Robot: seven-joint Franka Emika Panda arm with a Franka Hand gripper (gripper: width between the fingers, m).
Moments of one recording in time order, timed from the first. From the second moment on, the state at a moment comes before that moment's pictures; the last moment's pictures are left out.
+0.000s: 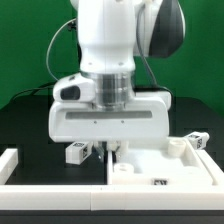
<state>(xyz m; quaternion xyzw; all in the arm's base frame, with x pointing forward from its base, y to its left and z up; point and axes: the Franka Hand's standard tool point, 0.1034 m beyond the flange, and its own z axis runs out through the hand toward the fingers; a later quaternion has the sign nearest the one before) 0.581 -0.021 0.017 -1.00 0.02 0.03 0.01</state>
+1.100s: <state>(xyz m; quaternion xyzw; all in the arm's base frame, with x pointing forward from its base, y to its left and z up) 0.563 -0.007 0.066 -0.99 0.04 0.11 0.02</state>
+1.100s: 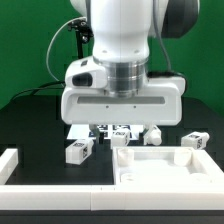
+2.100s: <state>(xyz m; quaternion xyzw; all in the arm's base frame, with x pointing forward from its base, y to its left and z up) 0.505 -0.019 0.086 -0.95 0.13 0.28 0.07</state>
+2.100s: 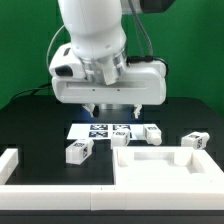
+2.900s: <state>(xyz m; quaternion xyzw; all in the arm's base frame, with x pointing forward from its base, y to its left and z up) 0.480 -0.018 0.055 -0.87 0.12 0.47 0.07</state>
